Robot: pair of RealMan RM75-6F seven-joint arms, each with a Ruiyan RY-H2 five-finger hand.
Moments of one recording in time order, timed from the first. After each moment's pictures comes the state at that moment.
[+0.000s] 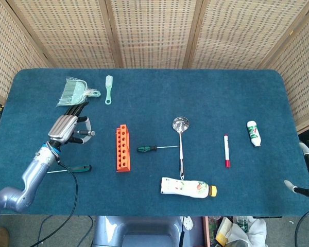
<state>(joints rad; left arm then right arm) -0.64 -1.29 -0.24 -1.47 1.31 0.92 -0.21 0.06 -0.99 0.12 -1.70 -1.36 1.45 0.01</state>
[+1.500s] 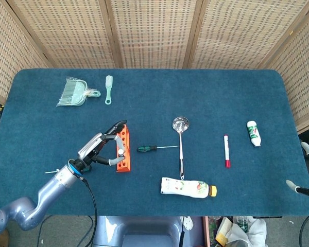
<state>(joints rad) -0.69 -1.33 -0.14 -1.66 1.52 1.01 -1.10 0.06 -0.96 0.12 -1.68 -1.36 1.43 0.08</state>
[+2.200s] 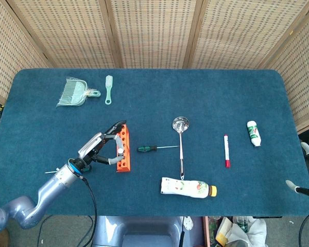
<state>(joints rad) -0.70 -1.34 -0.13 -1.64 1.51 1.01 -1.12 0.06 -0.97 0.12 -1.69 -1.36 1.43 0.07</state>
